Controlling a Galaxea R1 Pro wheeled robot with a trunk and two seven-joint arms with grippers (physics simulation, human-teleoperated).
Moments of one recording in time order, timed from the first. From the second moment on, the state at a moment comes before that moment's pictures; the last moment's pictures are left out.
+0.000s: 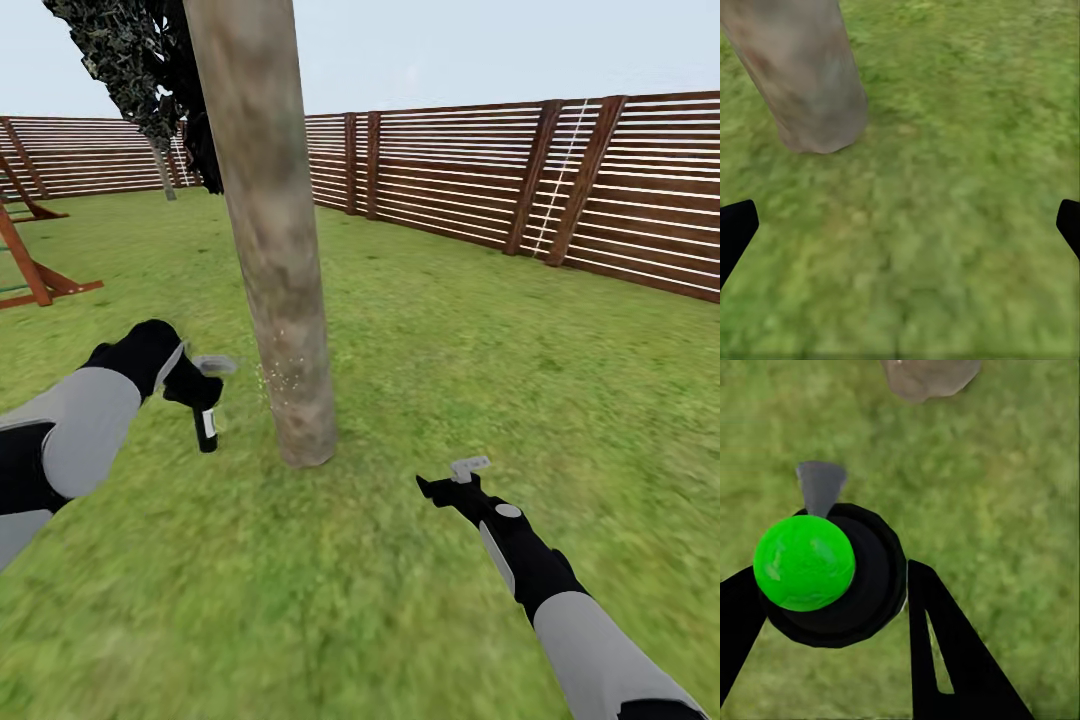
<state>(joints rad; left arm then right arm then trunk) -1.51 0.15 0.16 -0.21 -0.56 1.02 -0.47 -0.72 0.00 0.02 -0.68 0.03 0.10 0.26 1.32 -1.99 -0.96</state>
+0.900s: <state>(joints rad) -1.23 0.07 0.29 -0.30 -0.54 0.96 -0.45 -0.72 0.00 0.02 -0.68 0.03 0.10 0.26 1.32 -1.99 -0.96</state>
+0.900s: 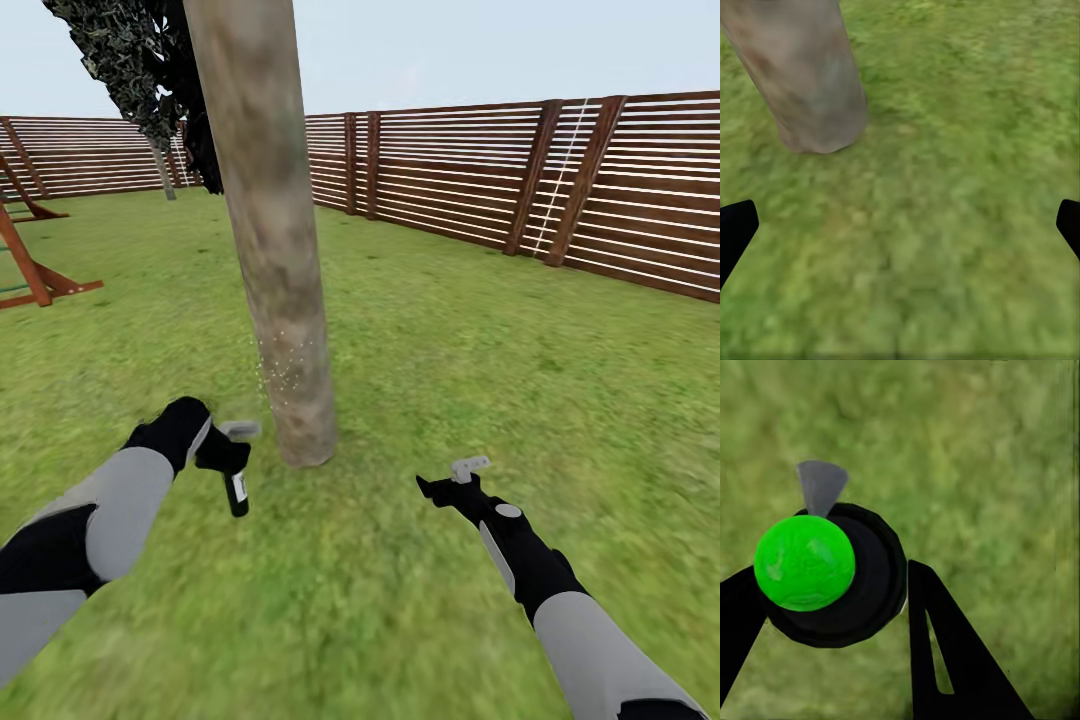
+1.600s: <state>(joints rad) -1.15 0.04 0.34 -0.29 -0.55 0.93 -0.32 -0.72 0.00 0.02 -0.68 0.03 0.10 0.26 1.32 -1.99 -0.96</state>
